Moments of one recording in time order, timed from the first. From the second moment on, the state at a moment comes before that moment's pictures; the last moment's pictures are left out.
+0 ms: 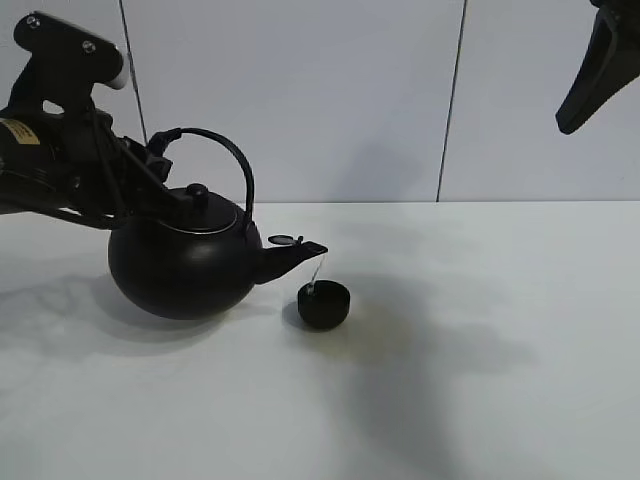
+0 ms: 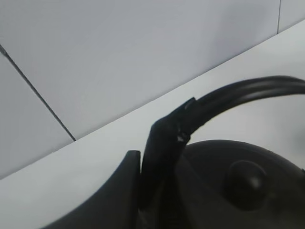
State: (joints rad) left arm -0.49 1.74 -0.66 -0.23 -0.69 0.46; right arm 0.00 1.40 -1.11 0.36 0.95 -0.08
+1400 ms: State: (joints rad) left arm -0.49 1.70 -0.36 -0.26 -1.01 0.09; right arm 0.00 1.40 -1.11 0.37 0.95 -0.08
